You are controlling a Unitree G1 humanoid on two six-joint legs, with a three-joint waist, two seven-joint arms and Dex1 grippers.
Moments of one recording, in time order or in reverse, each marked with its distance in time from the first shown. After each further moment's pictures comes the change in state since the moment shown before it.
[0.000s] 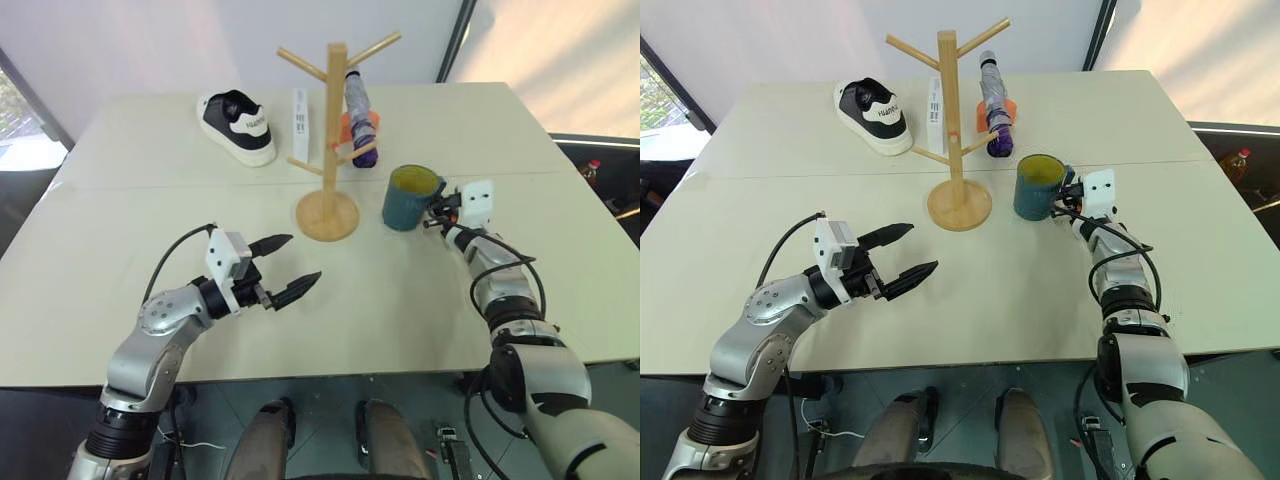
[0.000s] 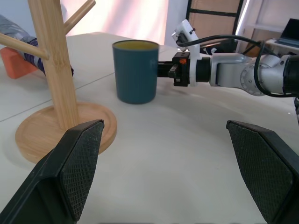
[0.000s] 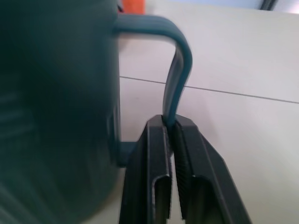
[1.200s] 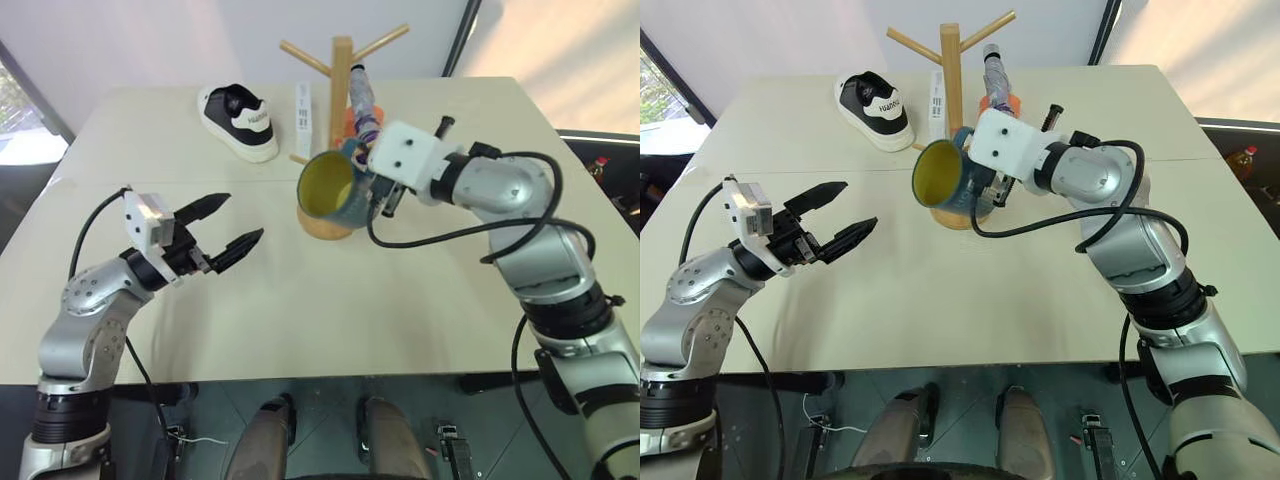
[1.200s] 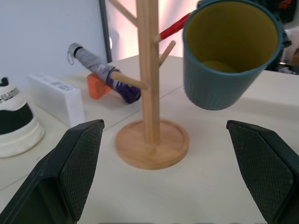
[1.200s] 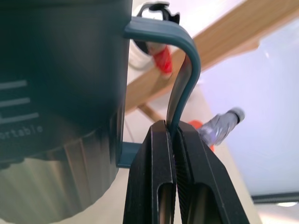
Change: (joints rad) left arm -0.057 0.144 0.246 0.061 -0.123 -0.023 -0.040; right arm -0.075 -0.260 0.487 -1.354 -0.318 0.888 0.319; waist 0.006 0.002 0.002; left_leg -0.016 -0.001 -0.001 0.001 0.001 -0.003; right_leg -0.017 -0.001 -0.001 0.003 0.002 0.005
